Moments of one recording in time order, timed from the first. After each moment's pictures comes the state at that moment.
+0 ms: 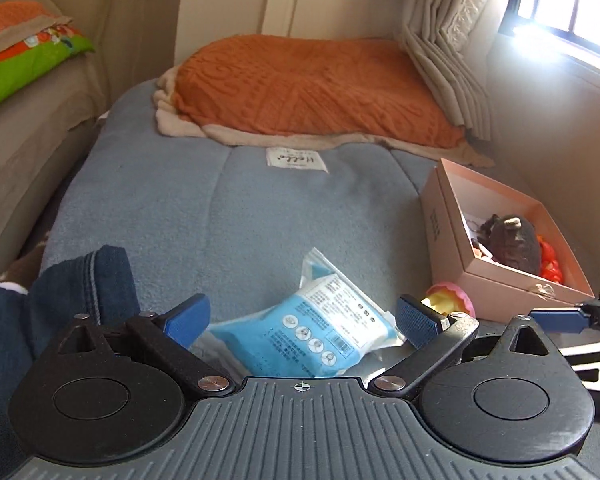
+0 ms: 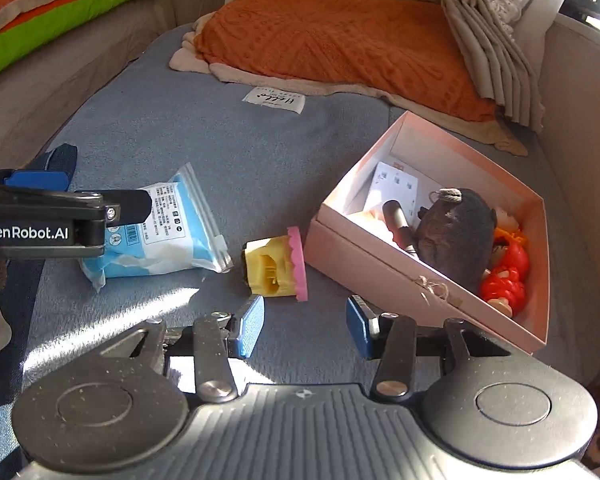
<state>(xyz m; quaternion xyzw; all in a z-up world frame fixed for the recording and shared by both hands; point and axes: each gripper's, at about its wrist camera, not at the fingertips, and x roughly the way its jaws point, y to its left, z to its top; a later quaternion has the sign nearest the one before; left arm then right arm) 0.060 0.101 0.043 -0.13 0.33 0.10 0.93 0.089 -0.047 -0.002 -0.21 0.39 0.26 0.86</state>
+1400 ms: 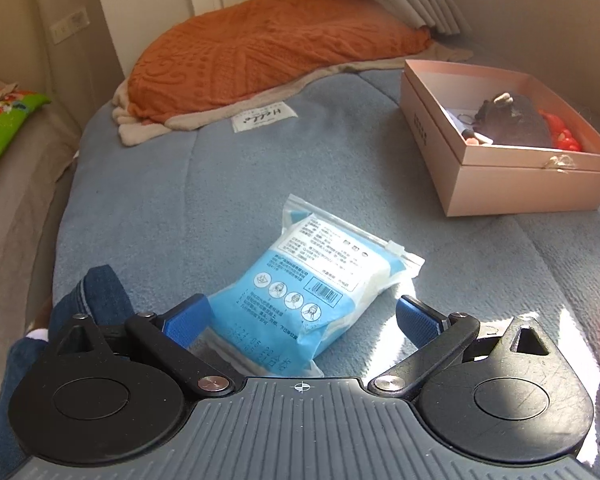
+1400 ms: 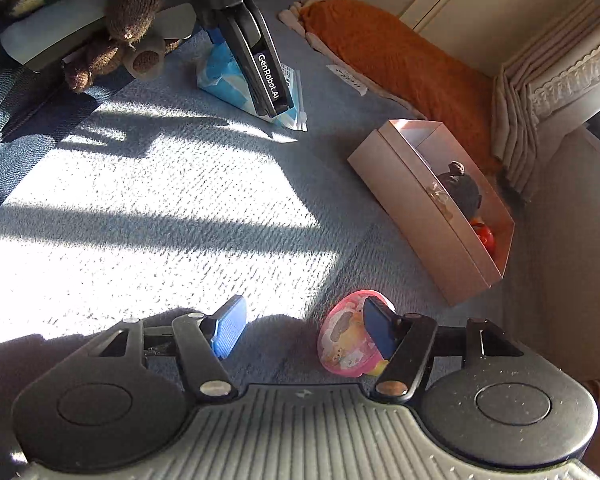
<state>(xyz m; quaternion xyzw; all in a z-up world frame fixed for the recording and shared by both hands) 0.083 0.054 0.013 0.06 0.41 0.08 0.91 -0.041 -0.129 -0.031 -0.41 0.28 0.29 0.82</state>
